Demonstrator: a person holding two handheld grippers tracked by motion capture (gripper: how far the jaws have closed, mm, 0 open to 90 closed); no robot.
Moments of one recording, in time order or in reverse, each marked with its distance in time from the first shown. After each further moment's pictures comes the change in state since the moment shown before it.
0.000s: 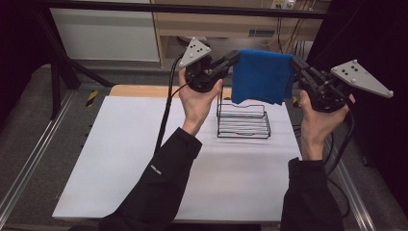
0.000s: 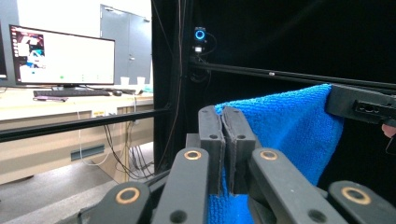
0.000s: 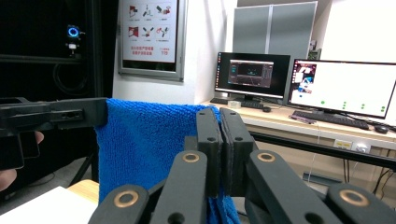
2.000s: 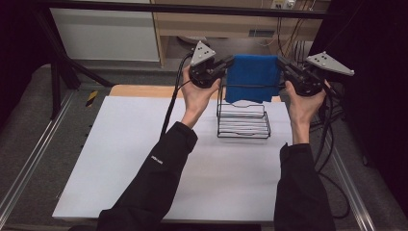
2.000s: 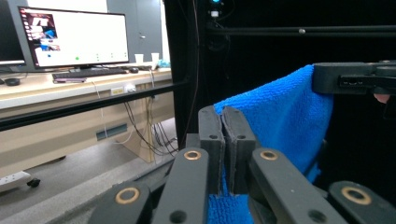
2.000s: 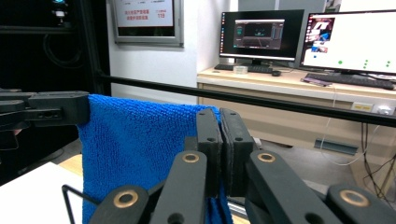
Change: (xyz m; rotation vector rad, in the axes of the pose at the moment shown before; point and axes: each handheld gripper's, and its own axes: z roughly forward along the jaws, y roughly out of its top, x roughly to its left) left arm 0.046 -0.044 0.035 0.124 0.039 0.089; right arm -0.040 -0.052 0.070 0.139 0.032 0.061
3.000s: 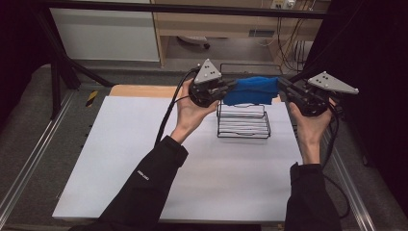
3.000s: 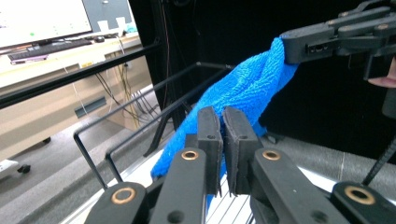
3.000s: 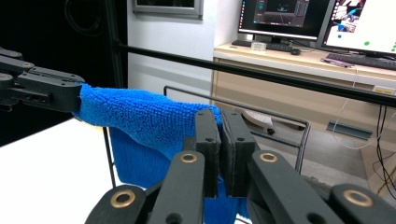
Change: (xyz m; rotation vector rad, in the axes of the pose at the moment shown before) left arm -0.033 -0.012 -0.028 0.184 -0.113 0.117; right arm 0.006 -0.026 -0.037 0.101 0.074 -0.050
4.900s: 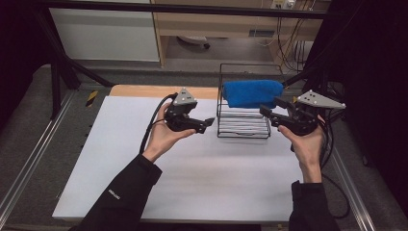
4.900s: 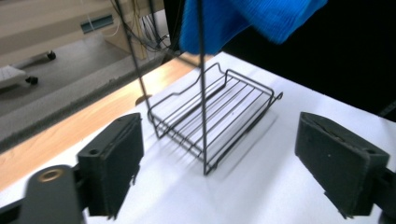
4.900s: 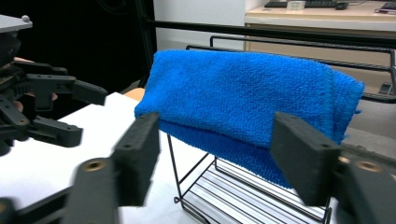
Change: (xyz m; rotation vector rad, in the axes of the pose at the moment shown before) left arm 0.011 -0.077 -0.051 0.249 0.055 -0.137; right arm 0.029 -0.031 -0.009 0.111 0.118 0.093
